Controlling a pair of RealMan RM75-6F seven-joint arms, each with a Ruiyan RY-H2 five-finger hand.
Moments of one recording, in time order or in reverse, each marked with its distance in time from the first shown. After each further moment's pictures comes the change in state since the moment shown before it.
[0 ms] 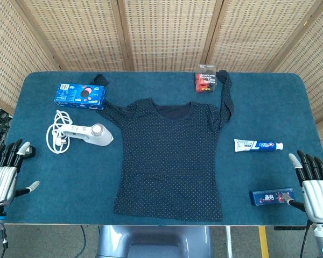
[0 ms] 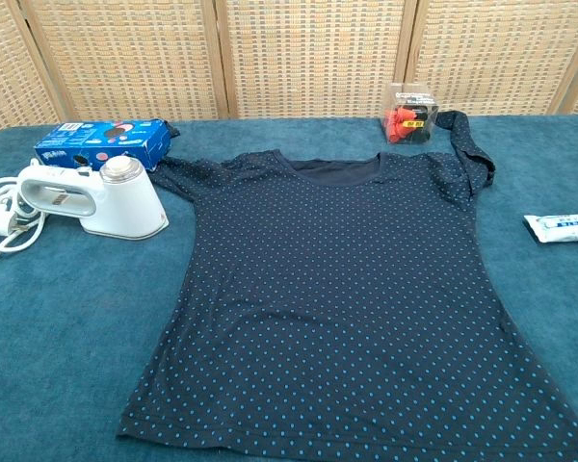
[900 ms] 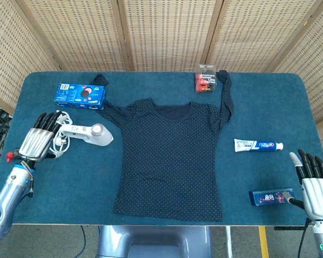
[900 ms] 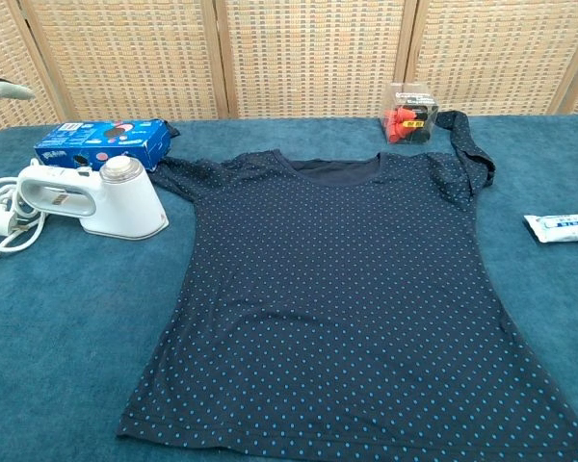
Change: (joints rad) left arm -0.337 -0.186 -0.141 0.532 0.009 -0.458 -0.203; right arm 0.015 -0.018 0.018 0.009 0.059 -0.042 -0.028
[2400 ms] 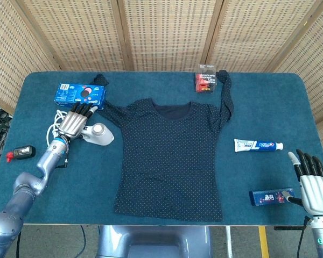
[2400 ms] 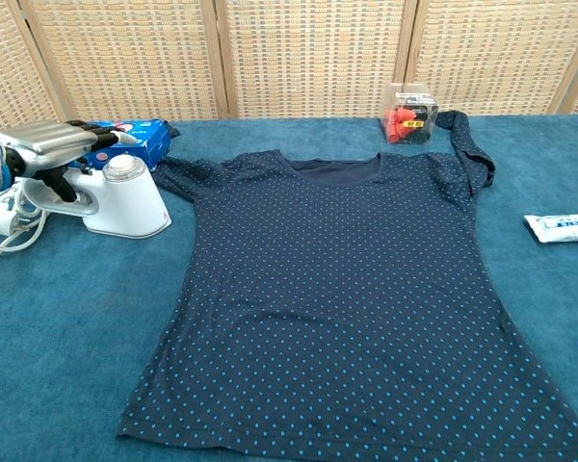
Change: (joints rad) left arm -0.300 -0.516 0.076 0.923 0.119 -0.301 -0.379; right arm 0.026 -0.013 0.003 0.027 0.053 -0.066 0.009
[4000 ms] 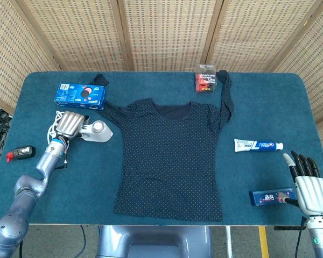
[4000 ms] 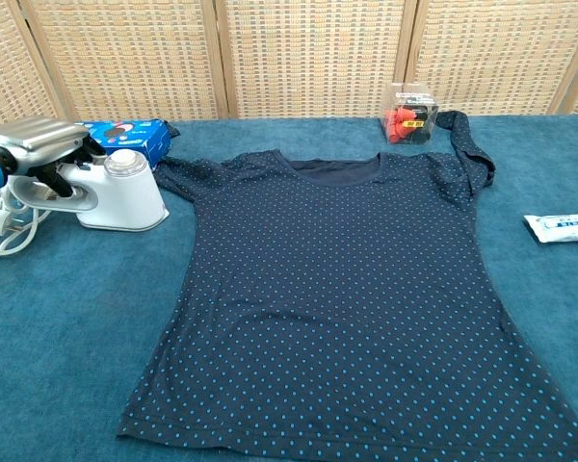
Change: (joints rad) left arm 0.021 -0.049 0.000 0.090 -0.023 0.066 -0.056; right arm 0.008 -0.006 -0.012 -0.004 -0.005 -0.015 -0.007
